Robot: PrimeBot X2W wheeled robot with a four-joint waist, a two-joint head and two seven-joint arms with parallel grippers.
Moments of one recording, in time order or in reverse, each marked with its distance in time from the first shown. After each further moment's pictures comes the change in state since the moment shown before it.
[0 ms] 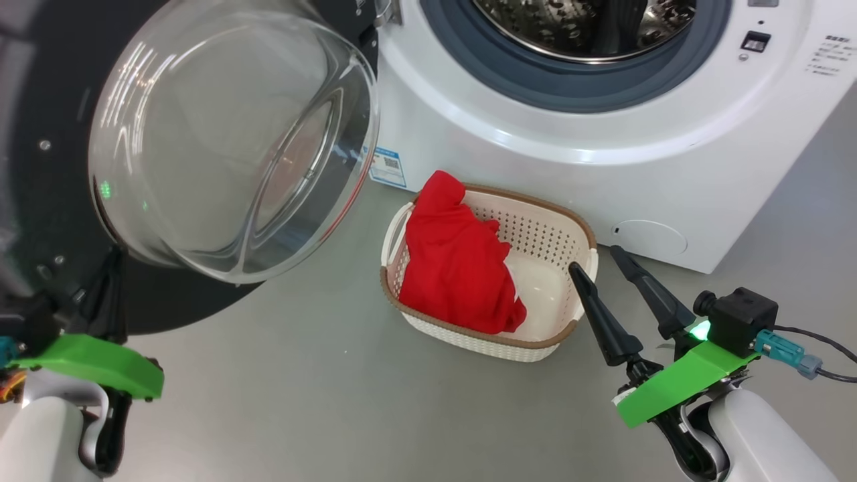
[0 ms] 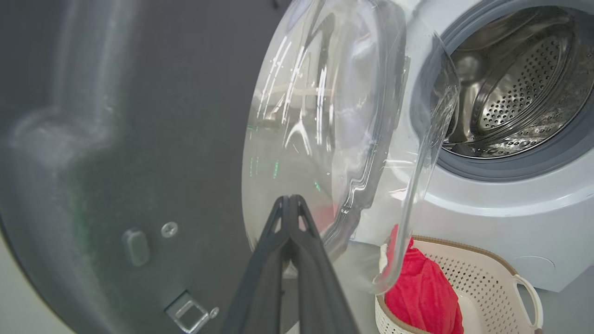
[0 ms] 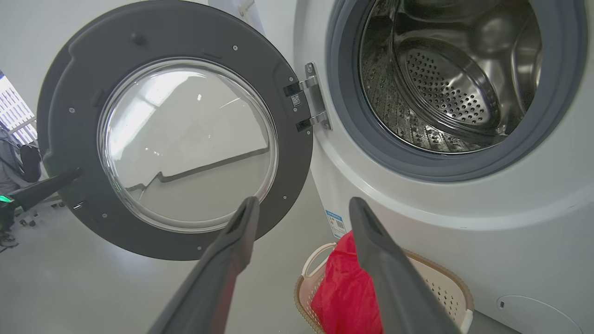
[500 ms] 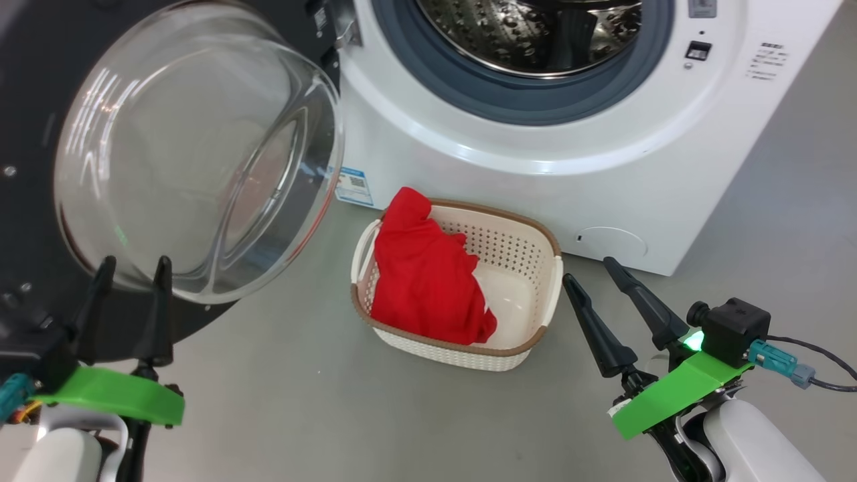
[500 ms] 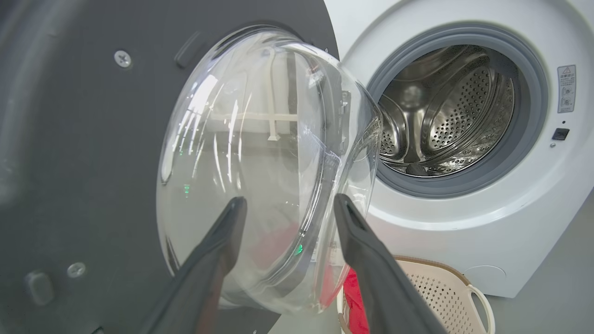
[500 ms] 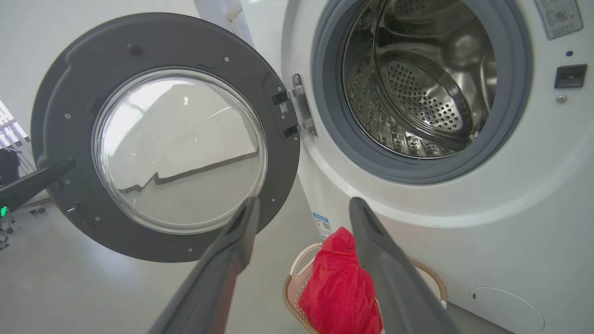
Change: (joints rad) left arm 0.152 0.011 -0.006 -0.267 -0.001 0.076 0.010; right arm 0.022 0.005 0.011 -0.007 0.001 0.000 0.000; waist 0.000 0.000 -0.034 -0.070
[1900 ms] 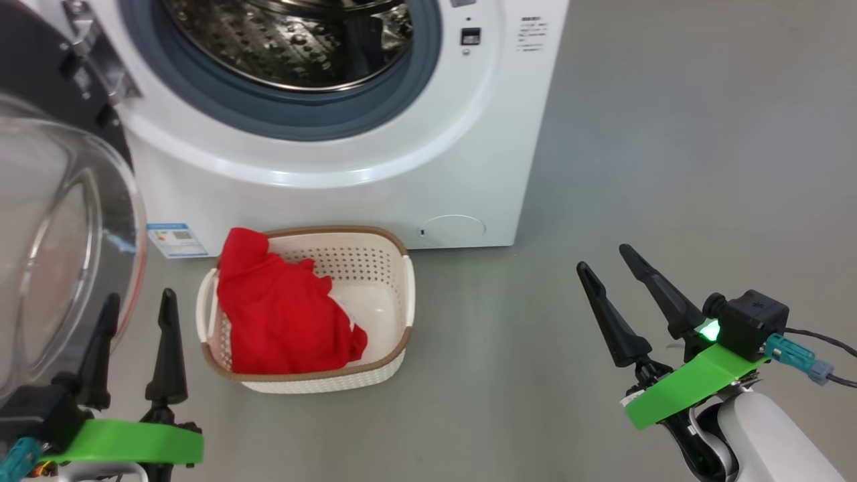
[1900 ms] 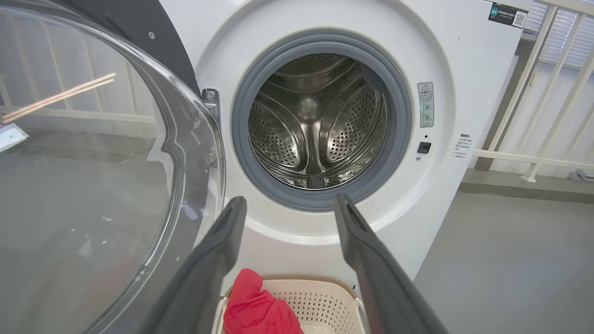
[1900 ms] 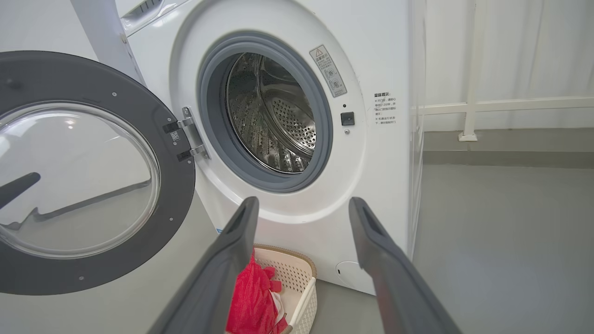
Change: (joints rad) left arm 0.178 -0.088 0.081 -0.200 0.026 0.071 -0.012; right arm -0.001 -0.015 -0.034 -0.026 -0.029 0.000 0.000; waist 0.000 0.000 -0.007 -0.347
